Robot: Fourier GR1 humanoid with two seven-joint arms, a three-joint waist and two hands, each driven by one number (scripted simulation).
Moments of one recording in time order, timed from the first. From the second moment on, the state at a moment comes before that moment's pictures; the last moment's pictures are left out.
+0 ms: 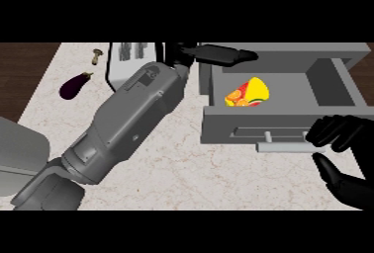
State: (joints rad) left arm -1.23 0.06 -0.43 -0.63 0.78 0.40 -0.43; right arm -0.09 -0.19 -0.12 -2.07 -0.29 0.32 0.16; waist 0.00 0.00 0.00
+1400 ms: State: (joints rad) left arm -0.36 0.53 -0.29 -1.43 0.85 0.23 -0.34; right arm -0.10 -0.34 0.17 -1.79 0.51 0.28 -0.11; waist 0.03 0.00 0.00
